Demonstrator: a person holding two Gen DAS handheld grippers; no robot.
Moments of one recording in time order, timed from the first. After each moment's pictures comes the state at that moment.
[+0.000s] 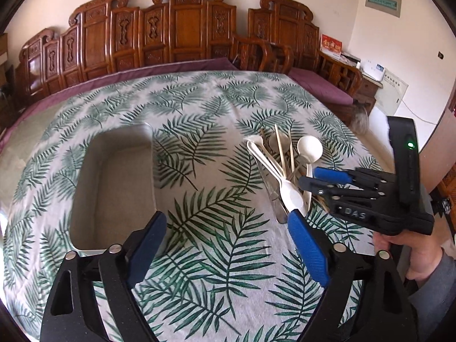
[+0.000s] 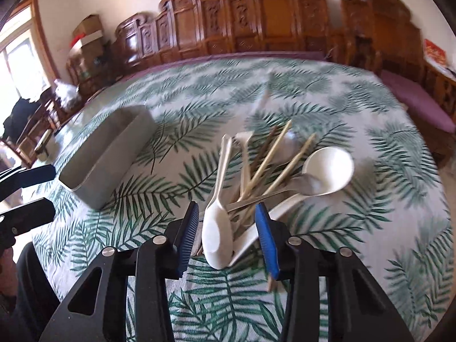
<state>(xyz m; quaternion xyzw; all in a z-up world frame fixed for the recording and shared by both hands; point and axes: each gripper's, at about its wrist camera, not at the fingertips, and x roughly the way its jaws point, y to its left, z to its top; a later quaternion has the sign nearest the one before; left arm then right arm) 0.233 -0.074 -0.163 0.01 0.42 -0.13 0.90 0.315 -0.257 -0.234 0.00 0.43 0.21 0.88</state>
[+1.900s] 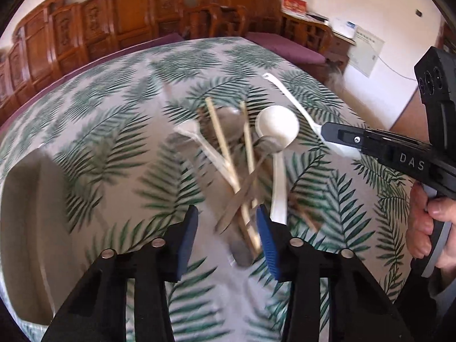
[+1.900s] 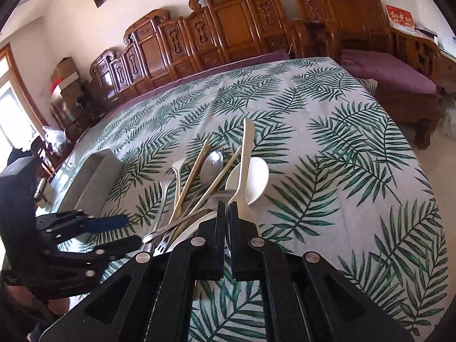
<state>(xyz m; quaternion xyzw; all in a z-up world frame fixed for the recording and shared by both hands) 0.312 -0.173 -0.220 0.07 0.46 -0.22 0.86 0.335 -0.358 -0.228 0.10 0.40 0.16 0.90</state>
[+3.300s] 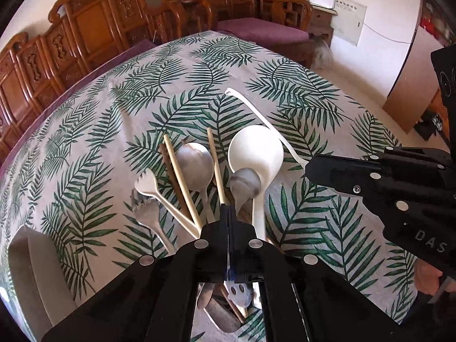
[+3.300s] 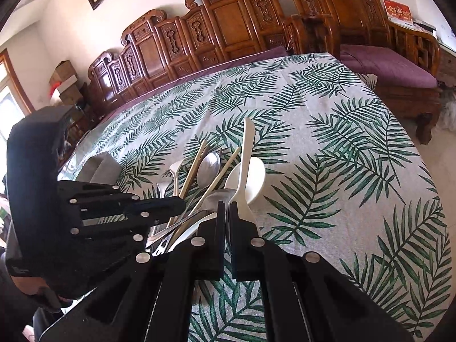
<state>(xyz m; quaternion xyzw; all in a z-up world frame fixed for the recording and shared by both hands) 0.354 -0.232 -0.218 0.16 0.47 -0.24 0.84 0.339 -0.355 -0.230 0.11 0.41 0.16 0.89</state>
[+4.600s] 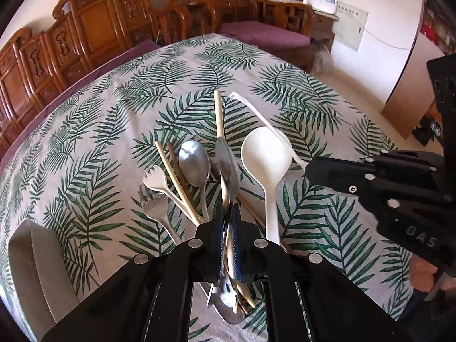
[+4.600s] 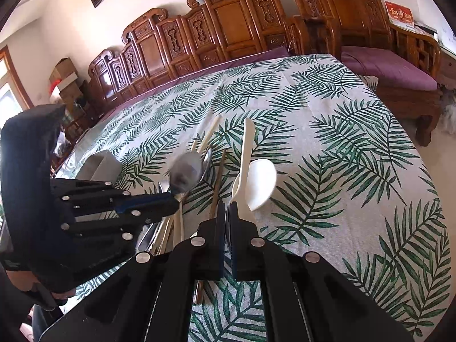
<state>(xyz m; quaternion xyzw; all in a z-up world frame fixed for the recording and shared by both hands) 0.349 -0.219 -0.209 0.15 0.46 -0.25 0.84 0.340 -0.350 -0.229 0.11 0.41 0.16 0.89</state>
